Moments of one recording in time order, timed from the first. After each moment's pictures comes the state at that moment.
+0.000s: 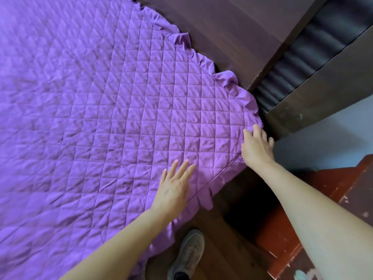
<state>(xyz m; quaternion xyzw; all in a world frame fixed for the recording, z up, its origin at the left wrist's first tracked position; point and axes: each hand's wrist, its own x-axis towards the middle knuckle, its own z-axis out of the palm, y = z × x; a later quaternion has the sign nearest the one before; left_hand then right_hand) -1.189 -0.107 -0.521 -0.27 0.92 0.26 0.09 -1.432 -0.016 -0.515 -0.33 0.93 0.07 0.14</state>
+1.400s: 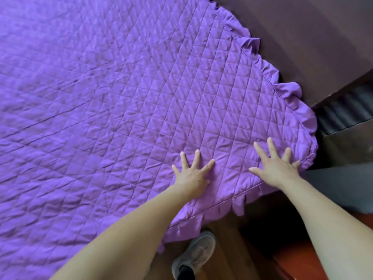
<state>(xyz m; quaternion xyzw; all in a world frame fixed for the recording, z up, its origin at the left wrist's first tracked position) -1.163 -0.147 -0.535 -0.37 0.85 0.25 0.27 -1.390 -0.057 -0.516 -0.42 0.84 0.17 0.31</state>
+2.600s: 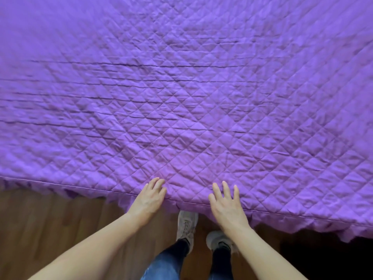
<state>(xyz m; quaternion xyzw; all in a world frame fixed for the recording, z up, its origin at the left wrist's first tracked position) -0.675 -0.052 -0.546 -0.49 0.84 0.14 0.18 -0.949 -0.038 -0.530 -0.84 0.50 0.15 0.11</state>
